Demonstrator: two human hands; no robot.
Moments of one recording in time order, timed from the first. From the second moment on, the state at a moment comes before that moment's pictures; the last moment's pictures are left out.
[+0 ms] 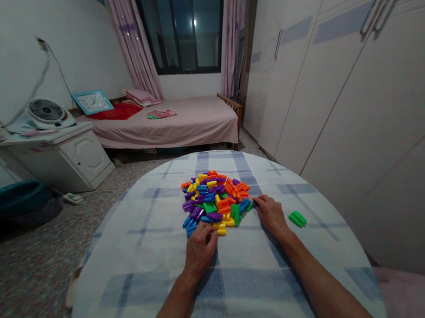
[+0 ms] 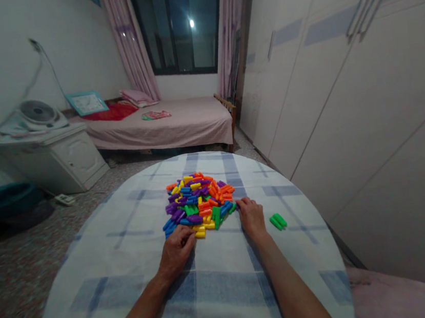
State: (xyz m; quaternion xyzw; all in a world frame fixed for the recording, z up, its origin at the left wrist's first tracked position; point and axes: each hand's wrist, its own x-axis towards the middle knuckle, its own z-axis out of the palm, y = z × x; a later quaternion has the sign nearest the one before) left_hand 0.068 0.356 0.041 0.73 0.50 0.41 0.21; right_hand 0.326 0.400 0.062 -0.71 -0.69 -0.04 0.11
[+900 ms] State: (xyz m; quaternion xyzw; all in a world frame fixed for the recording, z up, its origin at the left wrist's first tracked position) left_hand 0.068 0.353 0.047 0.73 0.50 0.41 0.22; right_hand 0.357 0.406 0.041 -0.72 -0.62 -0.18 0.26
